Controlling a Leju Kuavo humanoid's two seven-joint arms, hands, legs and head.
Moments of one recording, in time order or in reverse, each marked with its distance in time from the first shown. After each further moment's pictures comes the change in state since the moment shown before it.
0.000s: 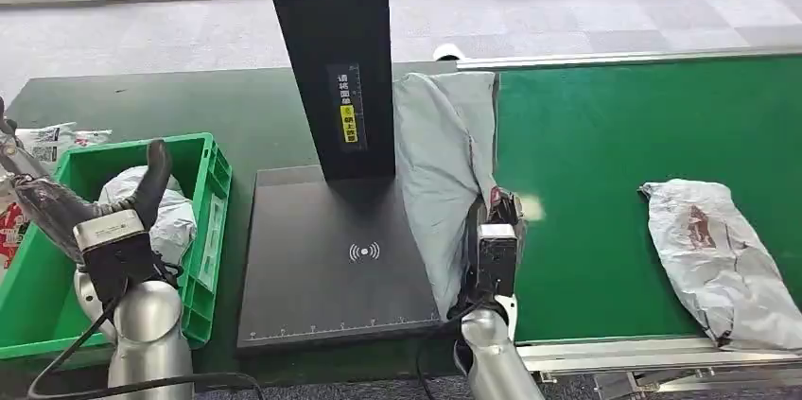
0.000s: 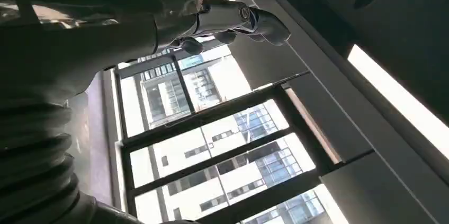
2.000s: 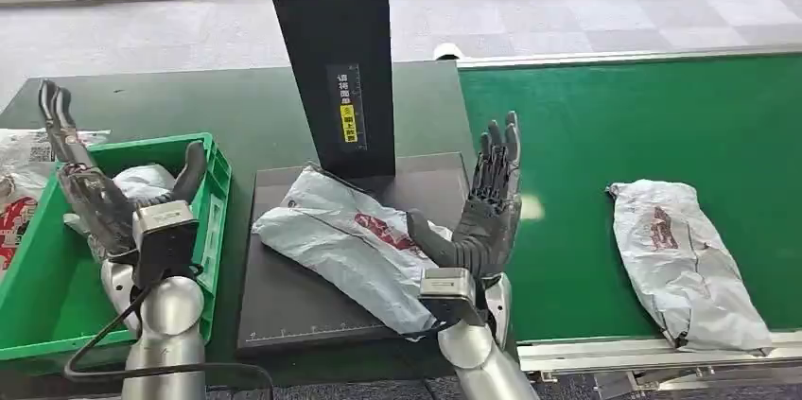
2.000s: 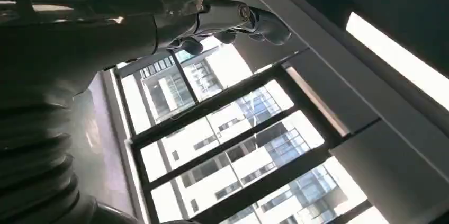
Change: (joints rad) left arm -0.015 -0.002 -0.047 0.107 -0.116 0.000 0.031; right arm 0.051 -0.014 0.199 -0.372 0.380 -0.108 -0.003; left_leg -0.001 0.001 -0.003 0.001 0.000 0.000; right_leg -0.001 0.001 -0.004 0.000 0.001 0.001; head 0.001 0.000
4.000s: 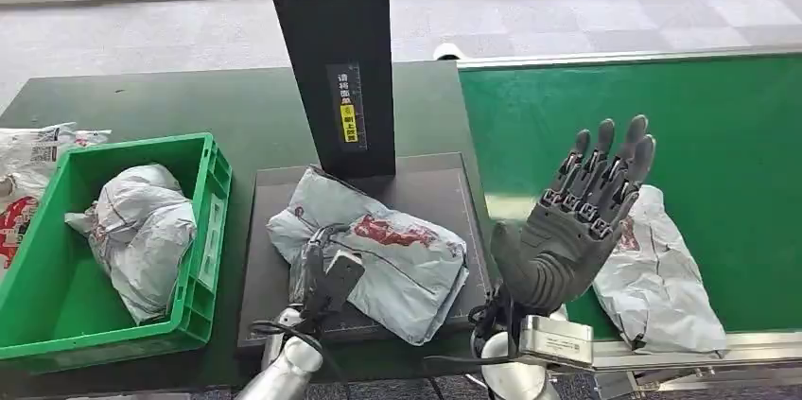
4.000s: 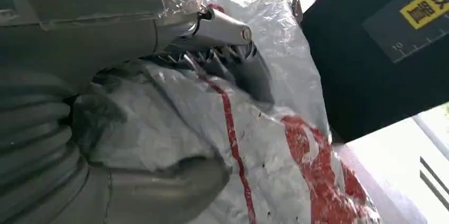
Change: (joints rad) left arm -0.077 -0.022 -0.276 0.977 0.238 -0.026 0.072; right arm 0.092 -0.016 -0.015 -0.291 -0.104 0.002 0.003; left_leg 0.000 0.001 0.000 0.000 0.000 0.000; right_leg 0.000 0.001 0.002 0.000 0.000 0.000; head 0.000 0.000
